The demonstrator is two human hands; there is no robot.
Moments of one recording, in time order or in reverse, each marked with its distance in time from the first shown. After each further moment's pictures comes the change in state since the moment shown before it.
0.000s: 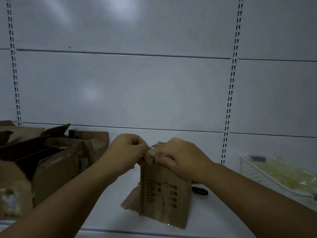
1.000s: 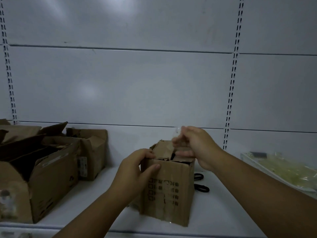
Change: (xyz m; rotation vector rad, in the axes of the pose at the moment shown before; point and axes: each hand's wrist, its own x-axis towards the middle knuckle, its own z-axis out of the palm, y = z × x) left_hand 0.004 -0.071 0.048 0.057 0.093 0.368; right_hand 0.006 0.012 -0.010 1.155 0.281 0.757
